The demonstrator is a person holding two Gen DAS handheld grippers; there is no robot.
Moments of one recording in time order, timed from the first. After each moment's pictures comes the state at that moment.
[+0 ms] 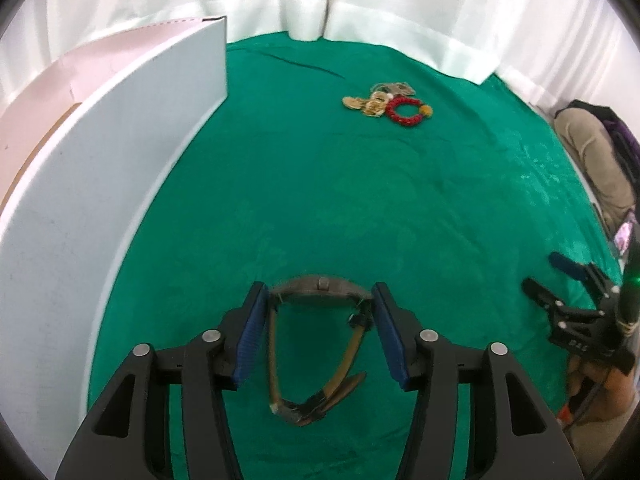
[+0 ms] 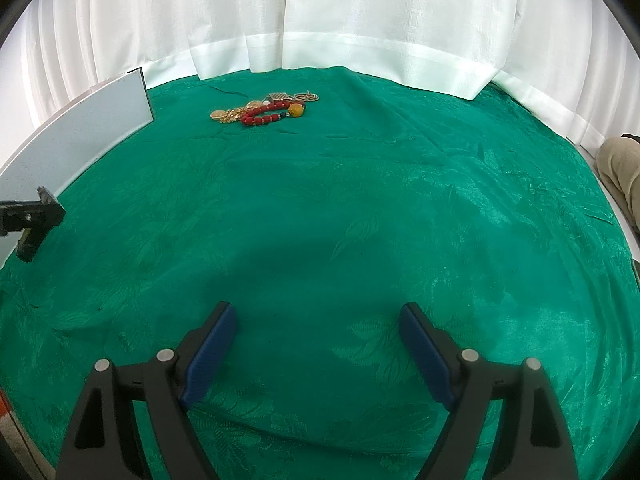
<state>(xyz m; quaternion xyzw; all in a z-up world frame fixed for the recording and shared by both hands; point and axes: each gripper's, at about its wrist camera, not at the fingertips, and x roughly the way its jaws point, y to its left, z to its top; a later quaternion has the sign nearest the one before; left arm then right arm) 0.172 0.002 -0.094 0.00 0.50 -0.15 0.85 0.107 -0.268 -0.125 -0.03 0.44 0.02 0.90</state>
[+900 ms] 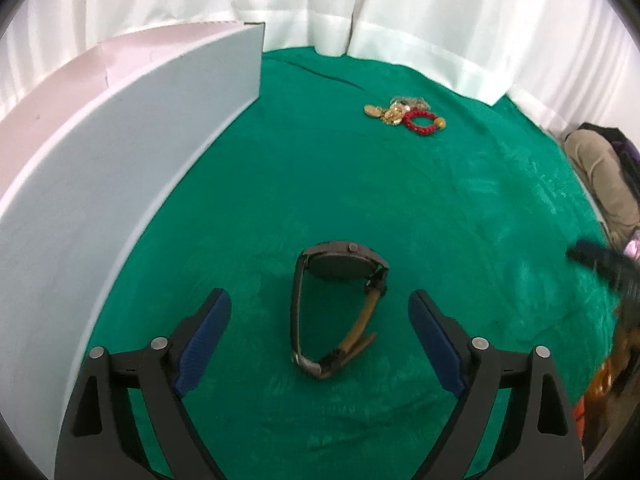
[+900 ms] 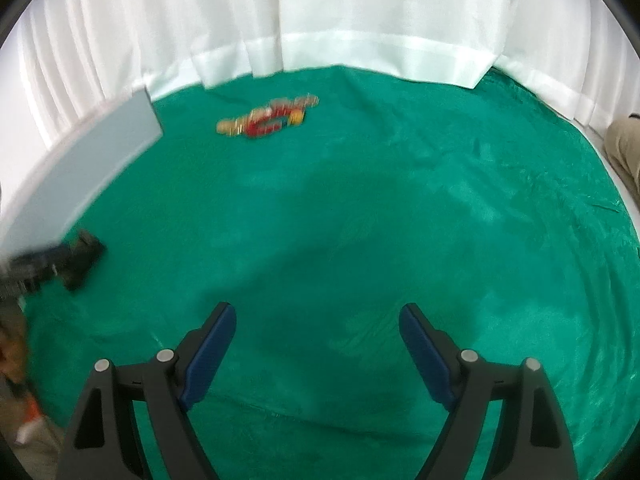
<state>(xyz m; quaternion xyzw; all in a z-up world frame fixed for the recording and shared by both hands) 0.130 0.027 -0.095 -0.03 0.47 -0.12 0.88 0.117 -0.295 -0.082 0.02 0.46 0.05 0.89</state>
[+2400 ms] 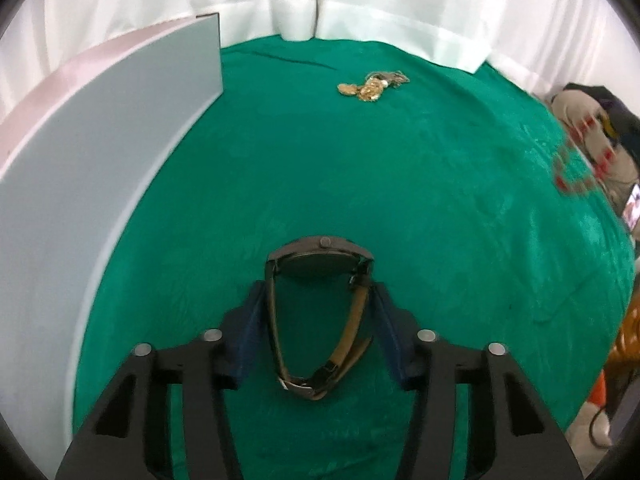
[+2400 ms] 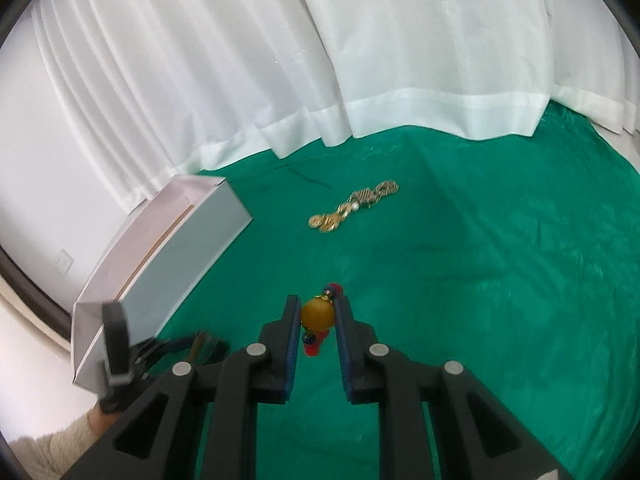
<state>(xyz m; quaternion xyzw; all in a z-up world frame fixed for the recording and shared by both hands) 0.154 0.007 -0.111 0.02 0.48 -0.15 0.86 0.129 -0.266 0.008 0.11 0.41 0.16 0.89</state>
